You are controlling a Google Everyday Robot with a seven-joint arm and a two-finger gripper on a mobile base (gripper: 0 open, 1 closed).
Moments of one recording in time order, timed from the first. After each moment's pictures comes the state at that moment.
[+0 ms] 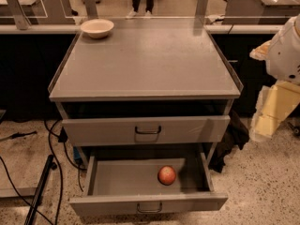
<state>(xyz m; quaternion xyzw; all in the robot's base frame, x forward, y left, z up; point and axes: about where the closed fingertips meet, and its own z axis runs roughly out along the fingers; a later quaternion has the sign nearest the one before) 0.437 -0.214 0.960 -0.60 0.78 -0.03 0.17</state>
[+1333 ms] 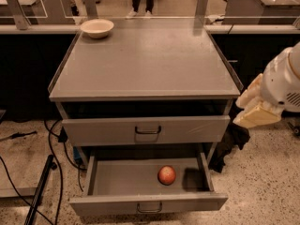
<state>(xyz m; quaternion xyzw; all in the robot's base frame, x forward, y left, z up) 0.434 -0.213 0.917 -0.57 0.80 0.00 0.20</state>
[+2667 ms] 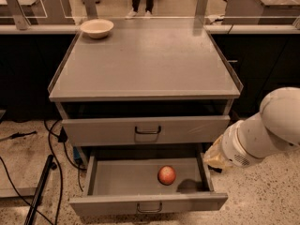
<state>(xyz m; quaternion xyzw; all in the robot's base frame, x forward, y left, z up) 0.427 -0.178 0.746 -0.53 0.82 0.06 0.20</state>
